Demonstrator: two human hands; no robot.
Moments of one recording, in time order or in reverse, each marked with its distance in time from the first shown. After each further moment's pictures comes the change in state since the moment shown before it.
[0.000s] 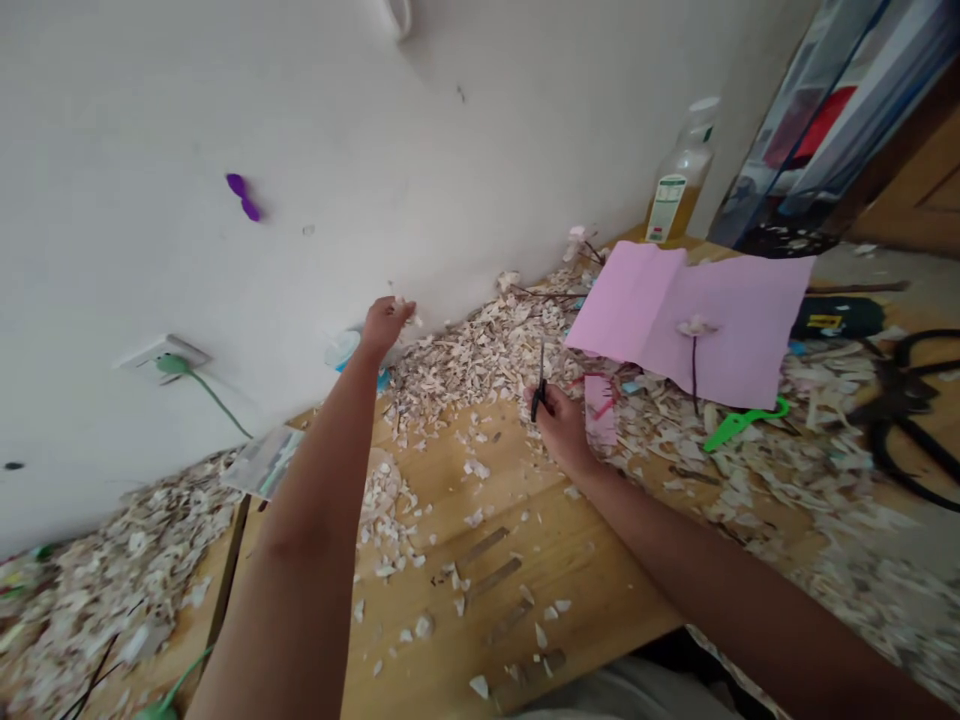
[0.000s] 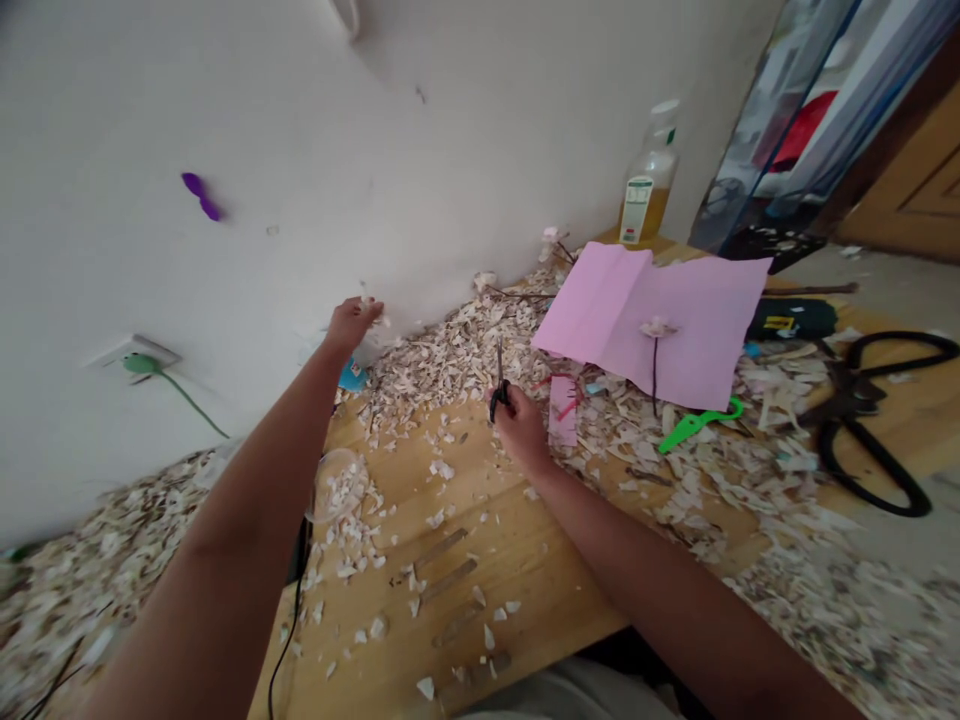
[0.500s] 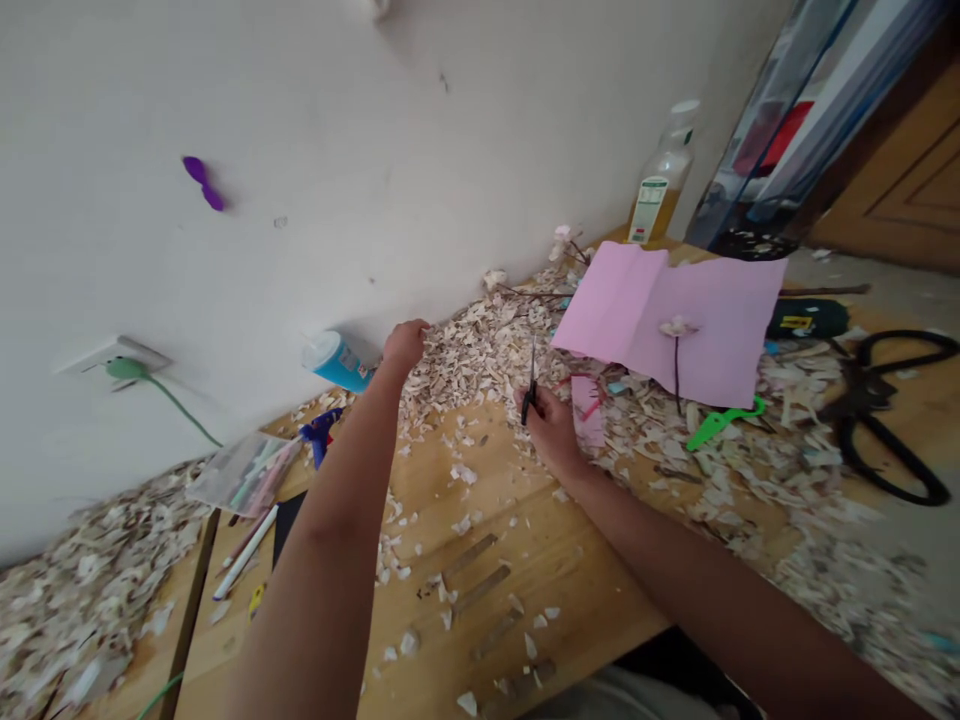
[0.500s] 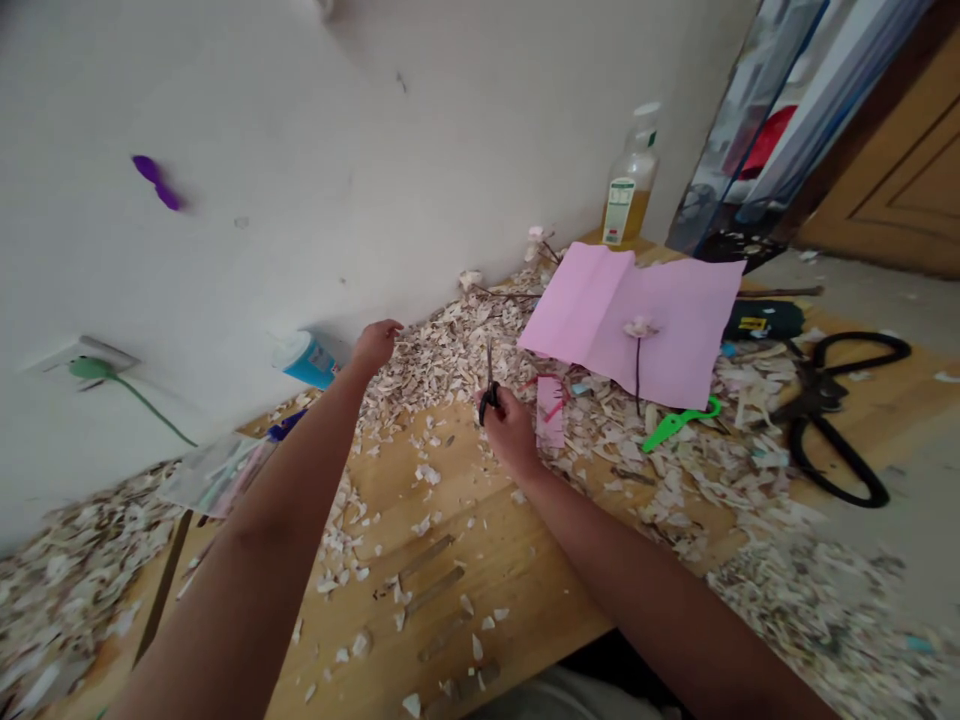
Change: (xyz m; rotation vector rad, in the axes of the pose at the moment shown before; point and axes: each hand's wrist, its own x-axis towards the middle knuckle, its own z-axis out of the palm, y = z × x) left_hand -0.015 -0.025 0.071 0.410 -0.232 0.049; right_hand -0.001 -0.004 -0.001 0.025 0.029 0.066
